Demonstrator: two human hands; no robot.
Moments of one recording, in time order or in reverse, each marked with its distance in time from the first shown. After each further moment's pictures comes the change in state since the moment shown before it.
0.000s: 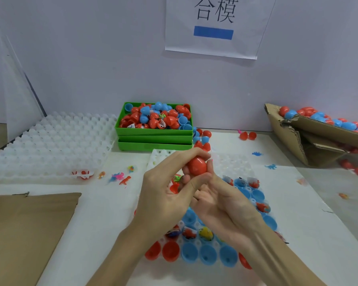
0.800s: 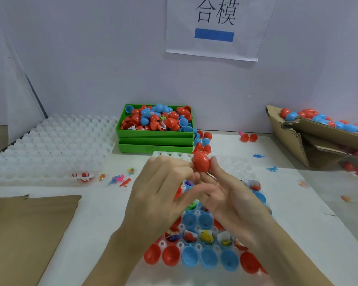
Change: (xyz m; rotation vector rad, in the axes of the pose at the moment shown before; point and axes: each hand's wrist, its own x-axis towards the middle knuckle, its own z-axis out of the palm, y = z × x) left_hand -0.001 -0.014 -0.011 0.520 0.114 0.532; right_hand 0.002 -0.018 -0.006 -0.164 0.172 -0.009
